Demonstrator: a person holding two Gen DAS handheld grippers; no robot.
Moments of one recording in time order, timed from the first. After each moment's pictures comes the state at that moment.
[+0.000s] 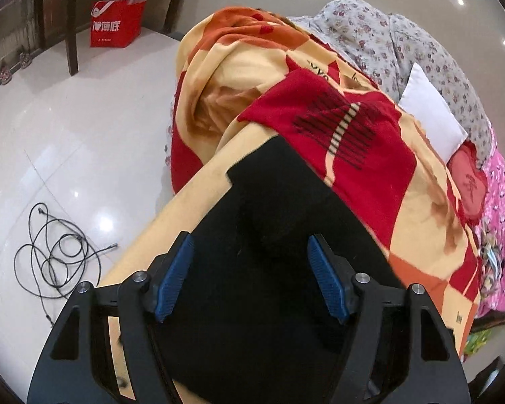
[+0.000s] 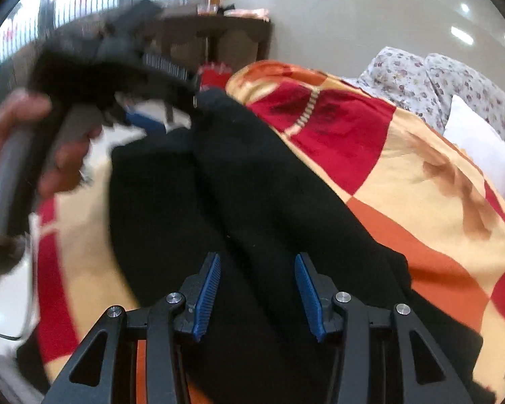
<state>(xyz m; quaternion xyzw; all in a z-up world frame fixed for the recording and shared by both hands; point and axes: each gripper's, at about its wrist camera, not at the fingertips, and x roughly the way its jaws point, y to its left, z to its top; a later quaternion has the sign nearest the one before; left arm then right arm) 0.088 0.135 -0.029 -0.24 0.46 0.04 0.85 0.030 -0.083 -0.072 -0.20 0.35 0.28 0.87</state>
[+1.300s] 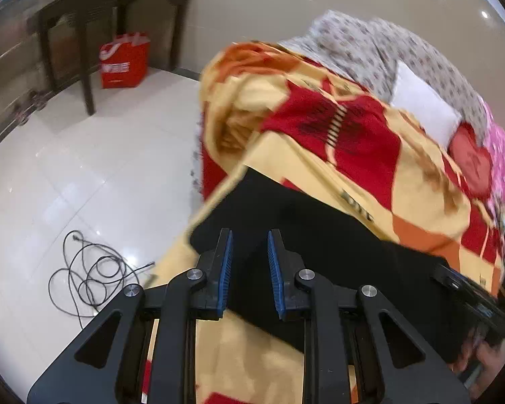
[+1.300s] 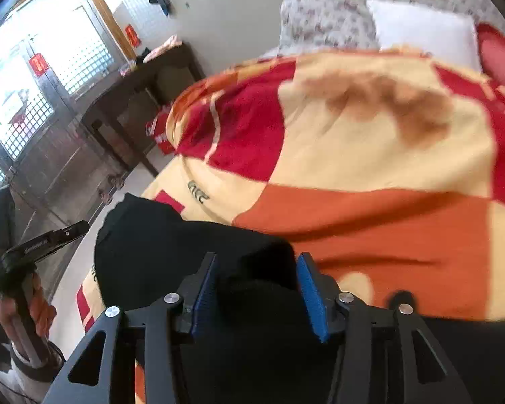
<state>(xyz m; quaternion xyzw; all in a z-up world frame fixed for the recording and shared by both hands) 0.007 0.130 -0.002 -0.15 0.43 0.05 0.89 0.080 -0.172 -0.055 0.07 0.43 0.26 0.86</state>
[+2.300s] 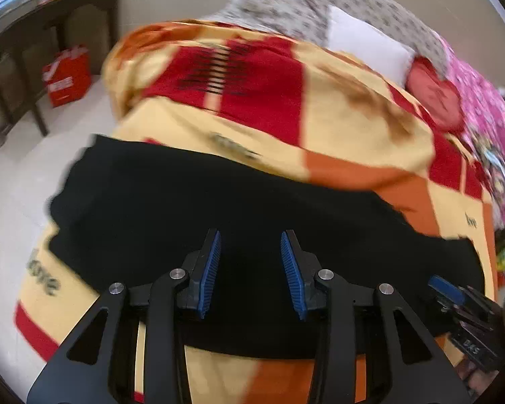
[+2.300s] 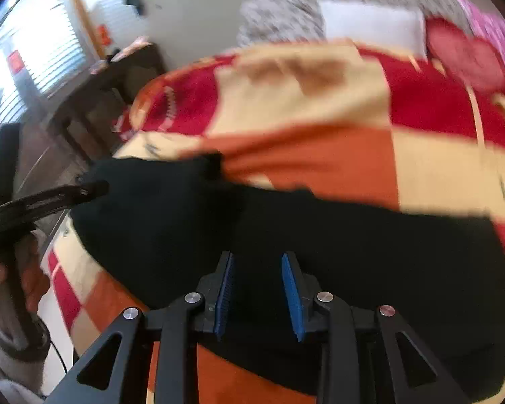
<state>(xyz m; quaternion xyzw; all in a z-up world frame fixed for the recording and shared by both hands) 0.013 -0.012 -0.016 -0.08 0.46 -0.05 0.88 -0.015 -0.263 -0.069 0.09 0.43 0.18 0.88</state>
